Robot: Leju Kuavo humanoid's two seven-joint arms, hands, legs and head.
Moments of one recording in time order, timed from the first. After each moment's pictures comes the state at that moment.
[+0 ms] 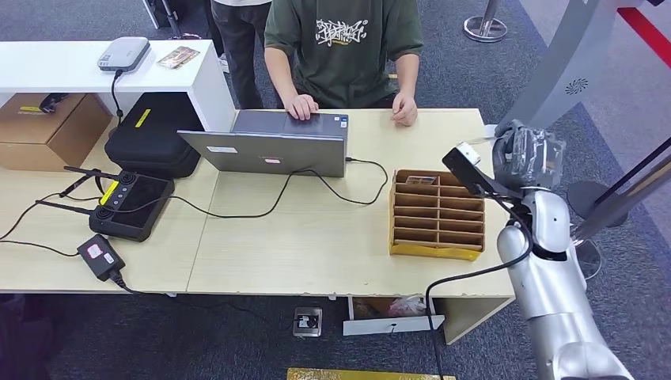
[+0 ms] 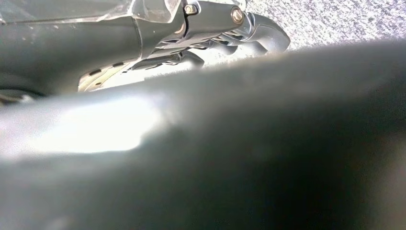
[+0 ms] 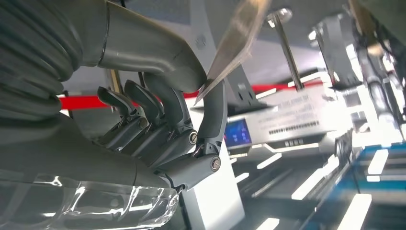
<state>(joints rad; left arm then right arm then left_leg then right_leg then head) -0.06 -0.14 0.83 -0.20 -1.49 -0.11 -0.09 -0.59 -0.17 0.06 -1.19 1.26 -0.37 -0.04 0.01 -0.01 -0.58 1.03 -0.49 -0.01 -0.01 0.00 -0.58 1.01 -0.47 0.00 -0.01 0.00</state>
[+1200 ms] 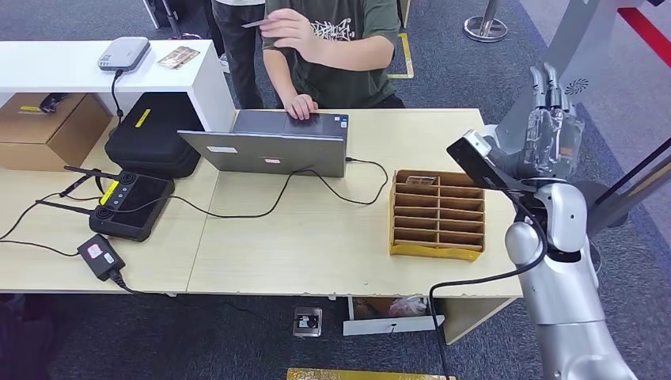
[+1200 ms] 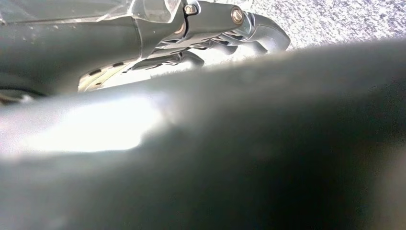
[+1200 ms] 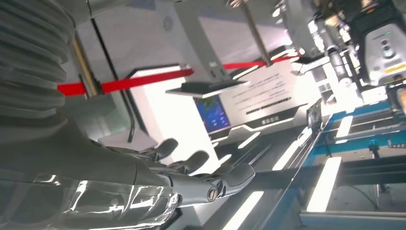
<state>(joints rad) -0.06 -0.14 0.83 -0.20 -1.48 -0.11 -0.06 -0.56 -0.19 0.09 -1.38 1.19 -0.33 -0.05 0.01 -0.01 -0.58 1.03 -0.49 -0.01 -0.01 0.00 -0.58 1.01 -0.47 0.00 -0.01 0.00</state>
